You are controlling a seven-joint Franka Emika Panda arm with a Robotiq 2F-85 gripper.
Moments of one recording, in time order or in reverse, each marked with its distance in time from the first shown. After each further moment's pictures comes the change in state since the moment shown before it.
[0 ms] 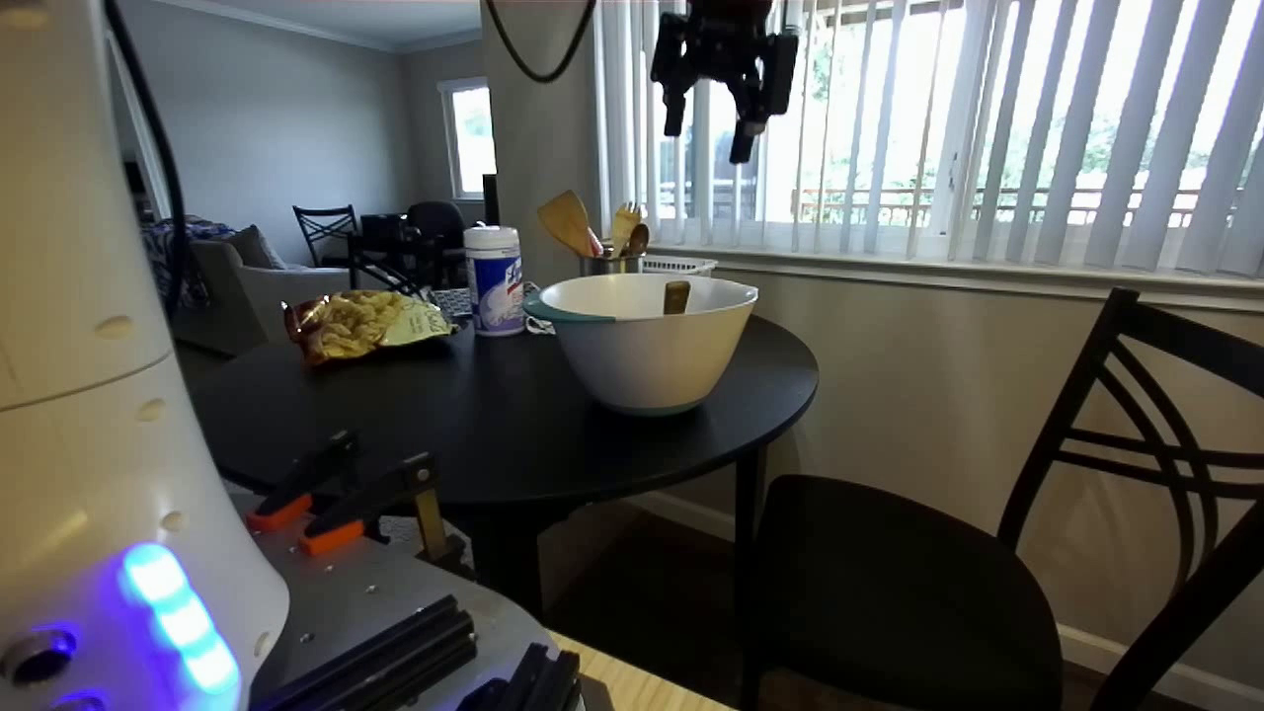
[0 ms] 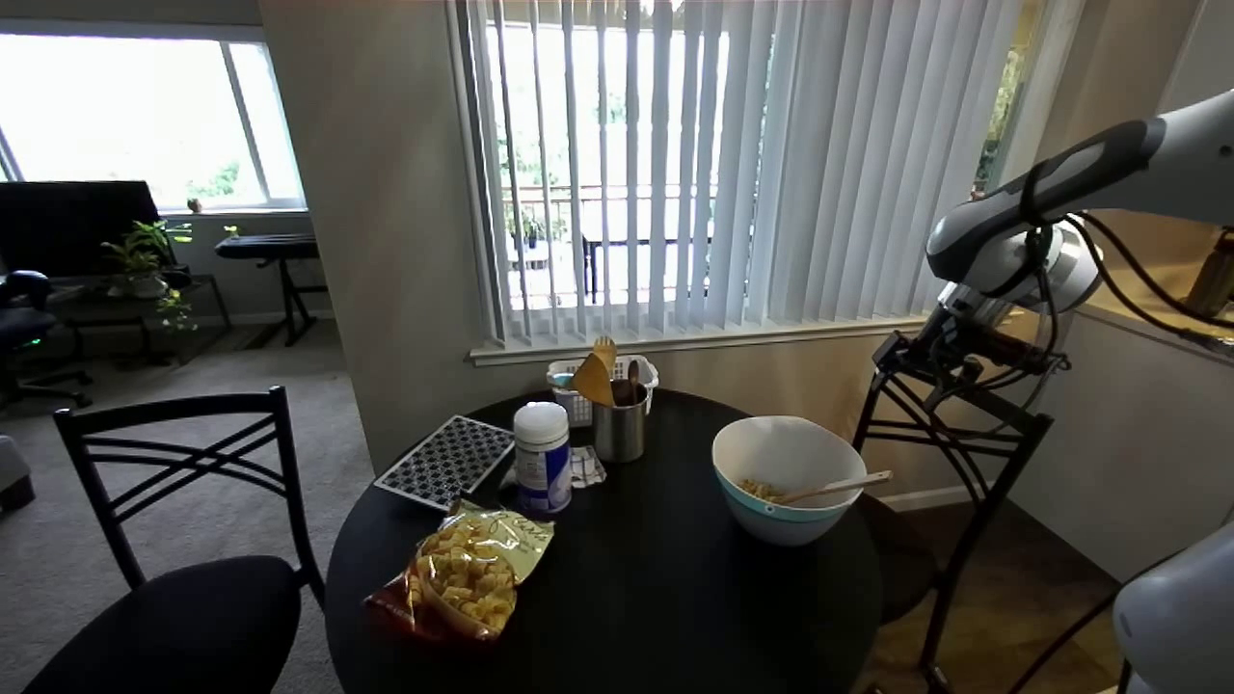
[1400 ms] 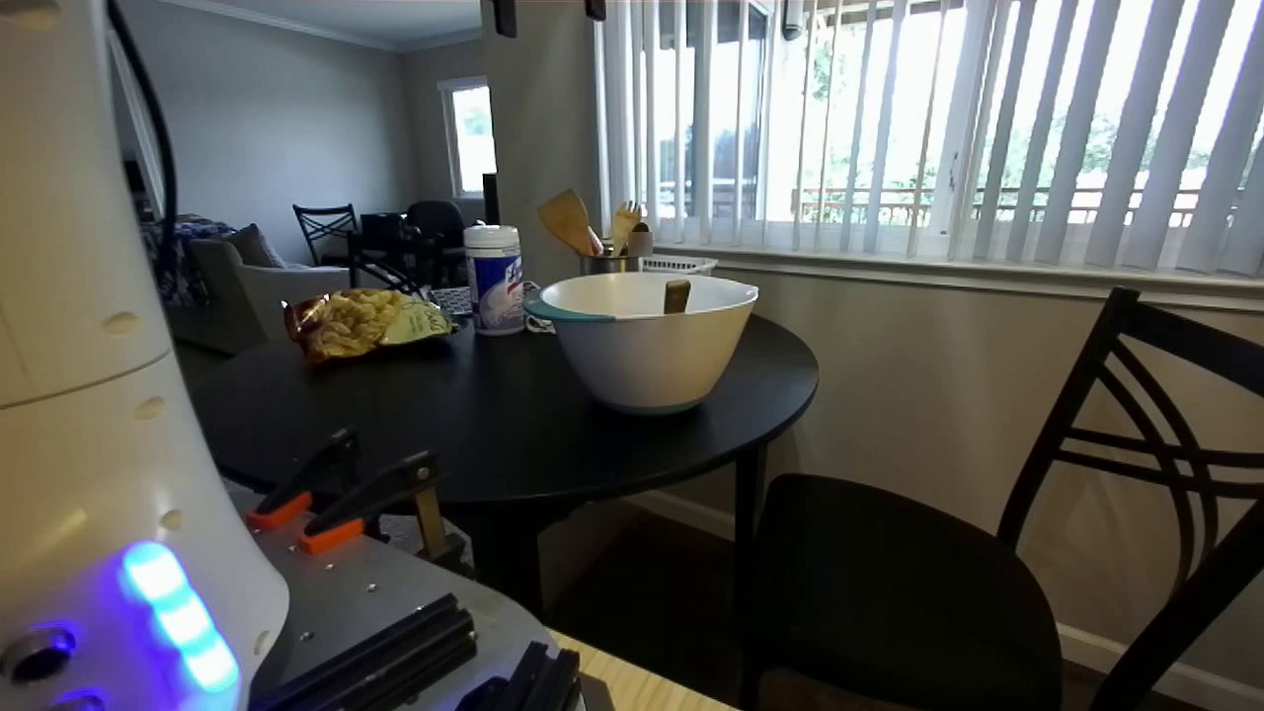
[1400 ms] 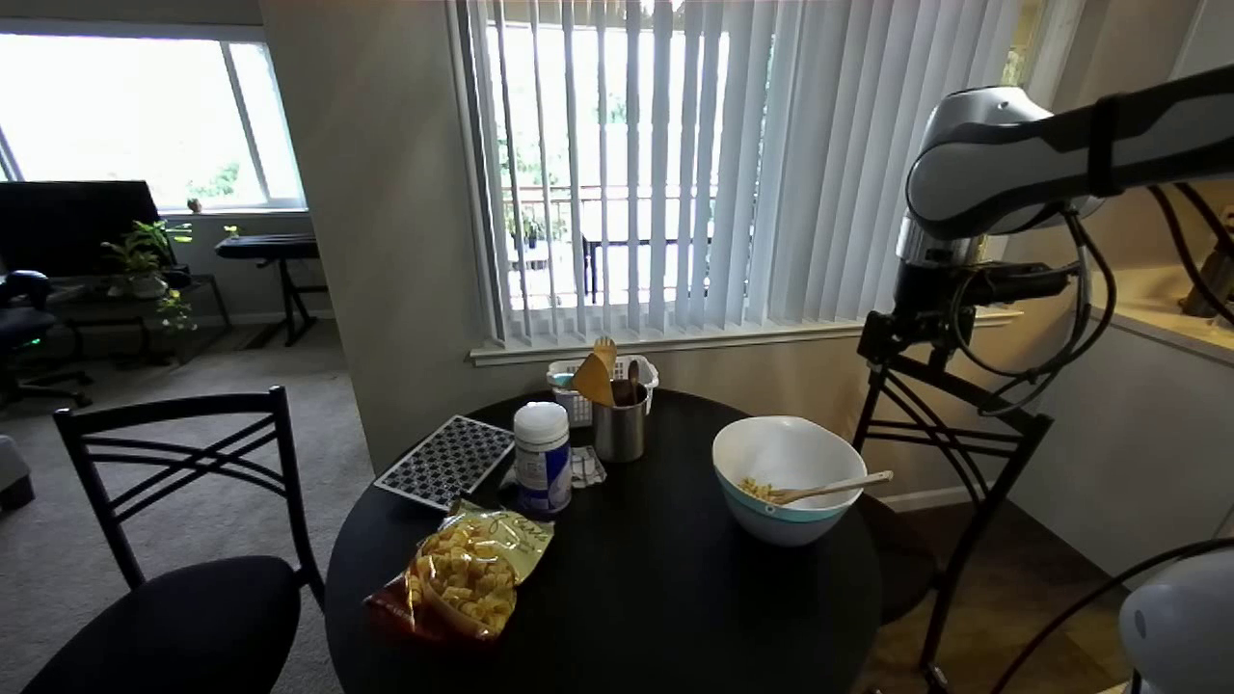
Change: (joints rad) arm 0.052 -0.365 0.299 -0.018 -0.360 -0.437 0.187
